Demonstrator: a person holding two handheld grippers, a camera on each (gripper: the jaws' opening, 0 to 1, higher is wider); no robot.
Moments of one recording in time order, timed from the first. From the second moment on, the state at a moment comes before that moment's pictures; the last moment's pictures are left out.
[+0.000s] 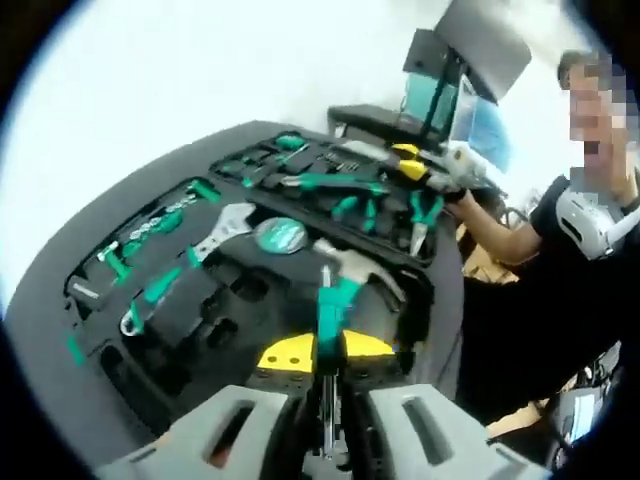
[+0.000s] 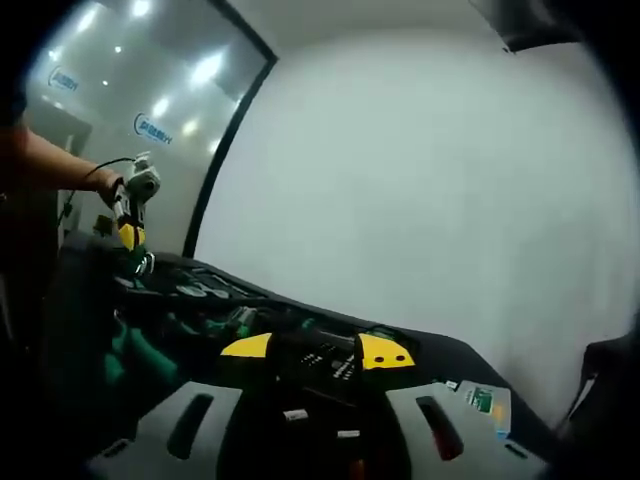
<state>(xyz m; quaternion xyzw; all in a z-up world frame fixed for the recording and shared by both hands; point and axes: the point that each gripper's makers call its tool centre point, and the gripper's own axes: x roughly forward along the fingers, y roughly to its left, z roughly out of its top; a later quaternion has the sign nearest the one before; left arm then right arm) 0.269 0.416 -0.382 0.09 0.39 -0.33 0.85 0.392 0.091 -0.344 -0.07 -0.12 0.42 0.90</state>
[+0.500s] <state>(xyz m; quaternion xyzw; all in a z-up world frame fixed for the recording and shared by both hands) 0.288 0.404 -0.361 0.17 0.24 -0.27 0.92 0.393 0.091 -0.345 -0.08 -0.12 0.41 0.90</state>
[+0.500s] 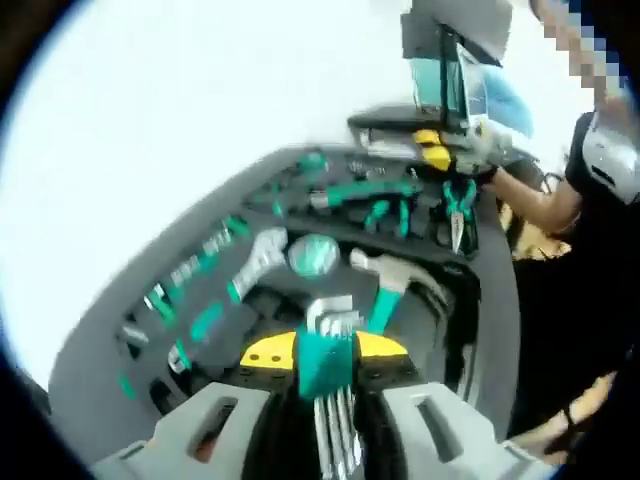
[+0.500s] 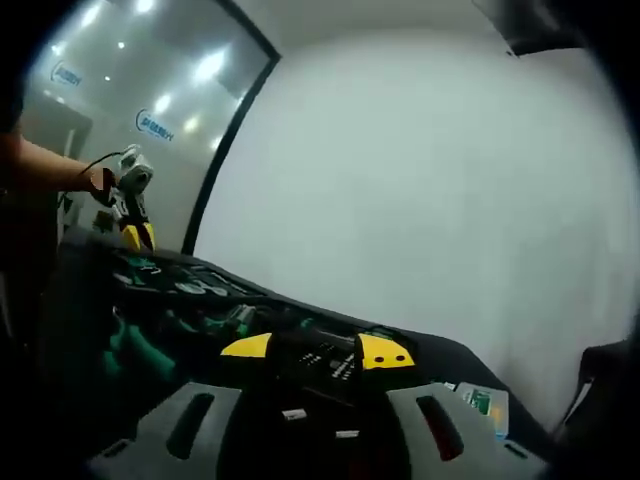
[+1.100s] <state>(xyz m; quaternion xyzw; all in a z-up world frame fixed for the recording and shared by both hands) 0.282 0.405 -0.390 0.16 0.18 -0.23 0.94 0.333 0.237 -0.265 -0.01 -0.03 0.57 0.82</state>
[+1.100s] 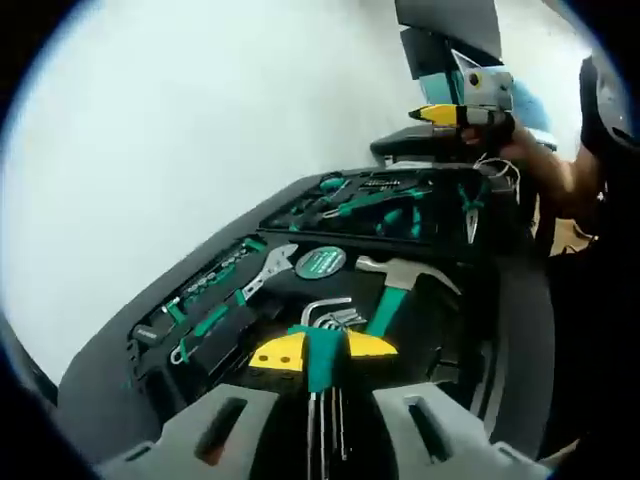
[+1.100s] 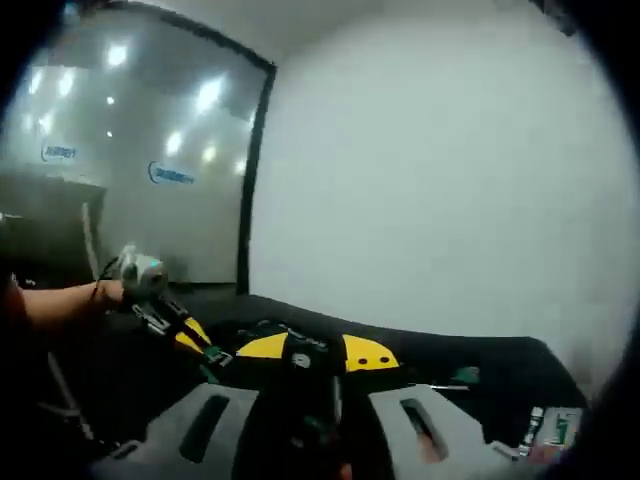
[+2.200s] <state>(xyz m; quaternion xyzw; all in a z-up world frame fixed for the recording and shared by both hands) 0.281 0.403 -0.389 0.14 0.09 -0.20 0.97 0.325 0.402 -0.394 -0.24 0.09 0.67 0.70</state>
